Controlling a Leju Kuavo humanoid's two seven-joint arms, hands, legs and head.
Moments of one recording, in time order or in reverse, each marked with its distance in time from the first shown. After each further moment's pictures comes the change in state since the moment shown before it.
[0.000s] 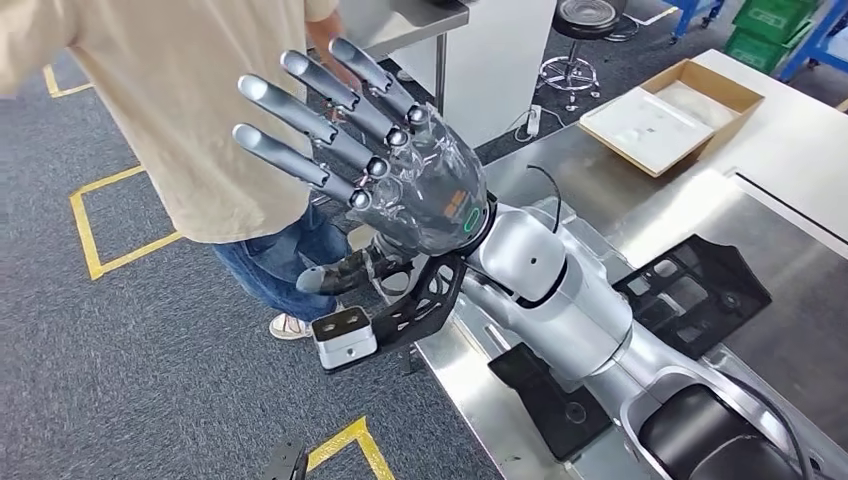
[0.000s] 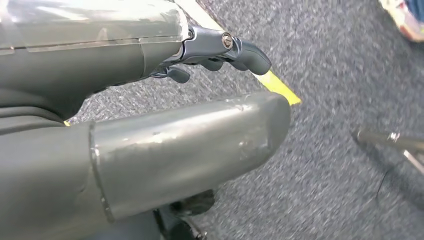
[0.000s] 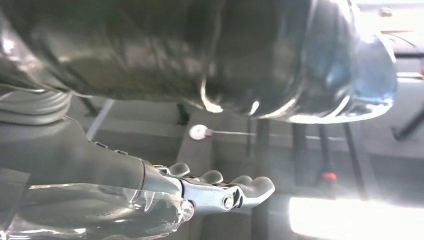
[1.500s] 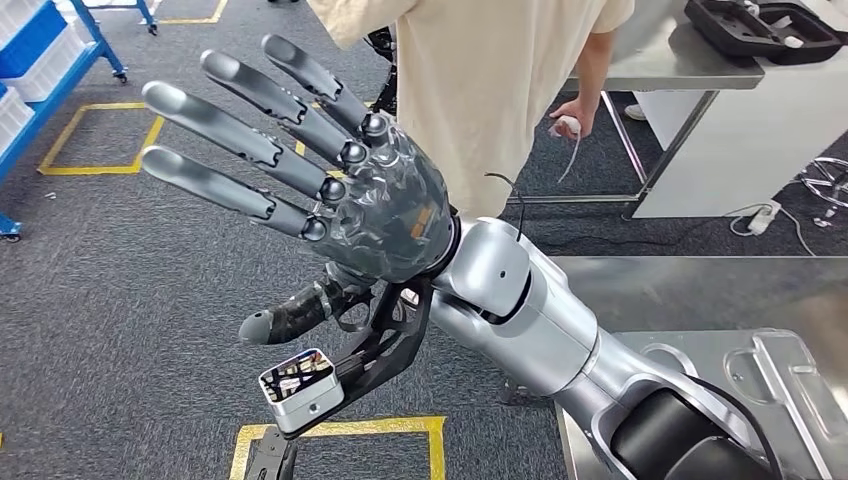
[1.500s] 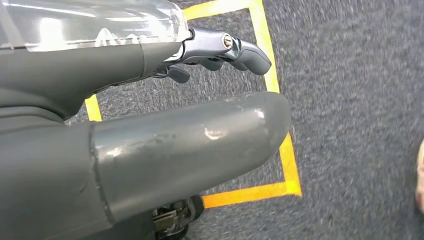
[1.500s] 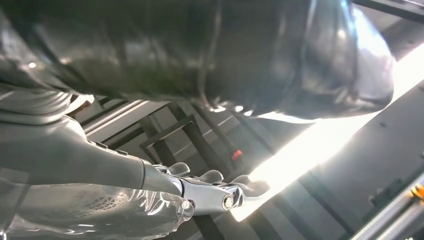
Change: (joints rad) left arm -0.020 0.021 0.023 -0.001 0.011 -0.005 -0.013; right arm 0.003 0.106 0.028 -0.019 -0.092 -0.019 -0.047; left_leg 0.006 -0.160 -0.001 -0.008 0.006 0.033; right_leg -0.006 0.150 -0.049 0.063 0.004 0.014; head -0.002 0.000
